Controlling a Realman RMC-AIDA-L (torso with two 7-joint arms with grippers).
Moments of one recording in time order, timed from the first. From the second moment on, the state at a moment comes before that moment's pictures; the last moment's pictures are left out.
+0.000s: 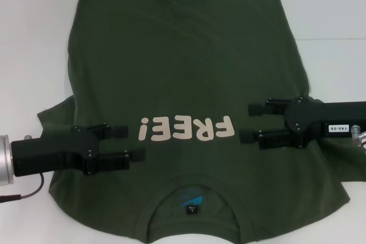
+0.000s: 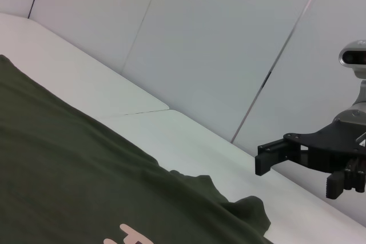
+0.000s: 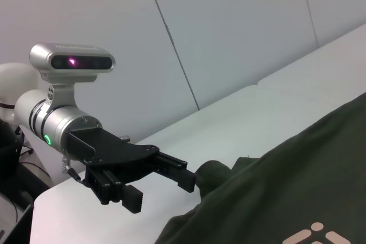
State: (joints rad) left arm -0.45 -2.13 0.58 0.82 2.06 1.72 -1.60; right arm 0.59 2.05 -0.74 -0.73 -2.00 -1.66 1.62
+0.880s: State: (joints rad) left arm -0.39 -2.13 0.43 0.82 2.05 1.58 -1.70; right arm 0.60 2.06 -0.74 -0.73 -1.97 -1.65 1.62
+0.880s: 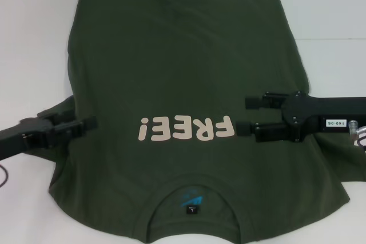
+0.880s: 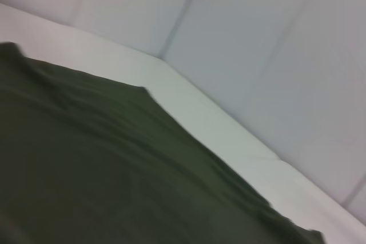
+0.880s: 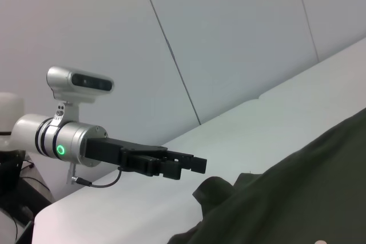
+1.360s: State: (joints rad) left arm -0.36 -2.13 0.36 0.85 2.13 1.38 -1.80; right arm 0.61 2.06 -0.74 -0.73 -1.96 -1.64 1.63
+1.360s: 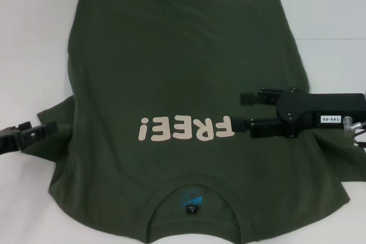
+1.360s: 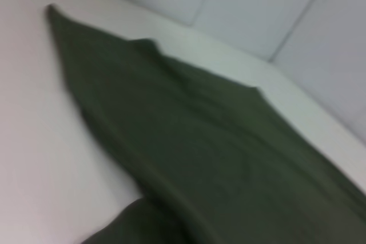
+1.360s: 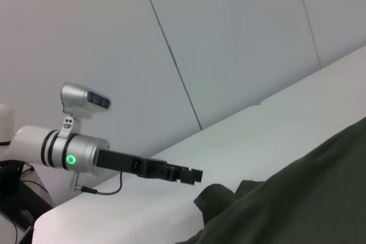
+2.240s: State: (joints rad) left arm -0.39 -2.14 0.44 0.86 2.28 1.24 -1.86; right arm 0.62 2.07 -0.74 -0.73 -1.96 -1.64 1.63
